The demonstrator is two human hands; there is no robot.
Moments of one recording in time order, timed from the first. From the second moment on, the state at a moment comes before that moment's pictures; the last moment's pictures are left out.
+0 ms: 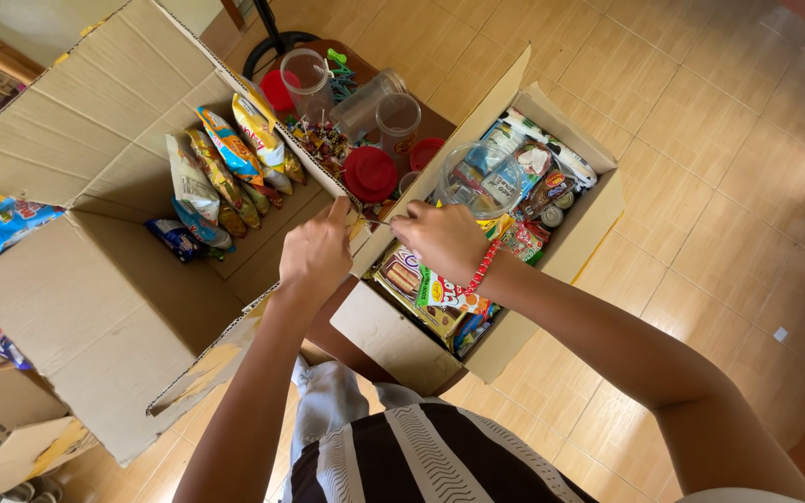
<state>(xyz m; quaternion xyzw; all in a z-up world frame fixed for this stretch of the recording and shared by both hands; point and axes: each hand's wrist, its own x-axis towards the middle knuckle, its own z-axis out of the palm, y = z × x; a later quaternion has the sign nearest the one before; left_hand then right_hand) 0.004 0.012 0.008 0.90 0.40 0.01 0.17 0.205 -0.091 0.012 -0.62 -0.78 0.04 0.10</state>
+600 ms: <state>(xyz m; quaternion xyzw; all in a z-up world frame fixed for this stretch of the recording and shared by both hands) 0.008 0.010 0.027 0.89 0.40 -0.09 0.18 0.244 -0.067 -0.166 -0.67 -0.55 0.42 0.26</state>
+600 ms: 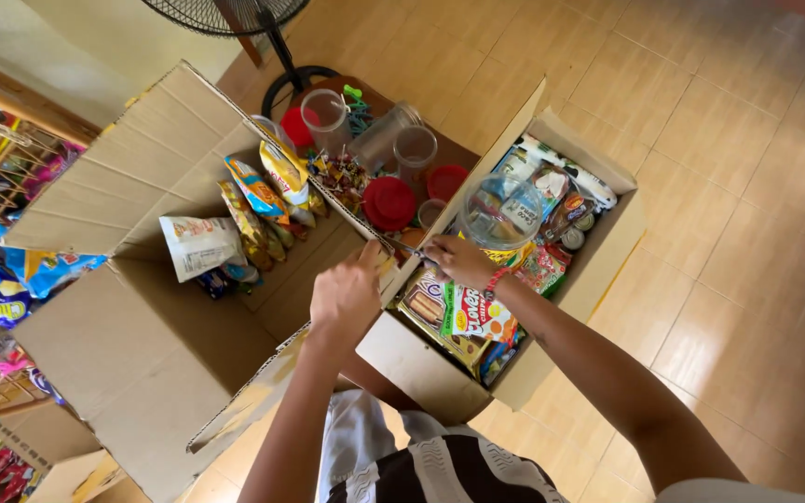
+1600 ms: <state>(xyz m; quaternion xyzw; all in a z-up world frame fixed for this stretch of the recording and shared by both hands) 0.004 0.017 0.024 0.88 0.44 -0.06 0.17 0.266 -0.129 -0.154 -0.34 -0.30 0.77 0.44</state>
